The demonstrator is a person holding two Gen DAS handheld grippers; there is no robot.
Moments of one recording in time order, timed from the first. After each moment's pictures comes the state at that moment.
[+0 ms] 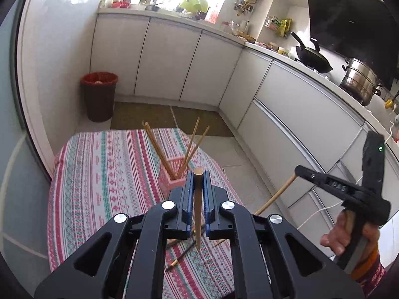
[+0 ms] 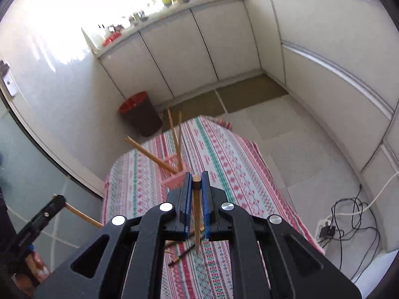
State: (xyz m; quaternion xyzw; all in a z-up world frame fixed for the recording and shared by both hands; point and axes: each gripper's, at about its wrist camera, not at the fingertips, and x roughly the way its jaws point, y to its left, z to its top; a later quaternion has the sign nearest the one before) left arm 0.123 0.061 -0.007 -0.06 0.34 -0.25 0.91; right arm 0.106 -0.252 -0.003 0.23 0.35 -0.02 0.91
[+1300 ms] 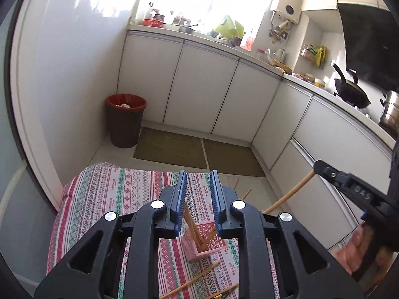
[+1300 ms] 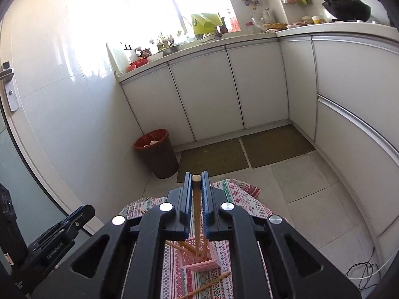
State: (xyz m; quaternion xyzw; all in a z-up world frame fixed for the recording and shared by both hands) left arm 0.234 0.056 -0.016 -0.10 0.28 -0.14 0.94; right arm 0.243 -0.214 0.018 0.18 0.27 0.01 0.95
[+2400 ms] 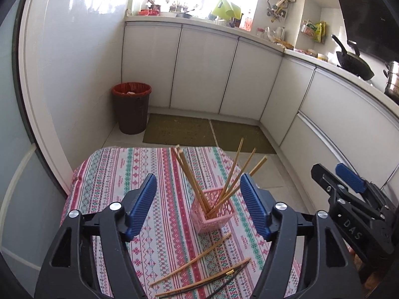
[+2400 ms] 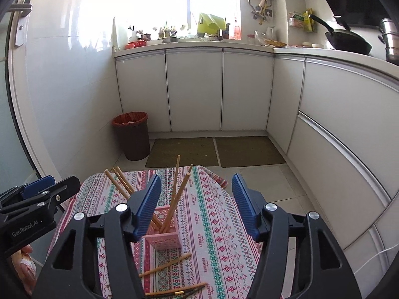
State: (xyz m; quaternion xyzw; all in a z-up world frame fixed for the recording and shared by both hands) left arm 0.203 0.034 -0.051 -0.04 0.32 -0.13 0.94; right arm 0.186 -0.191 -0.021 0.05 0.27 -0.05 0.96
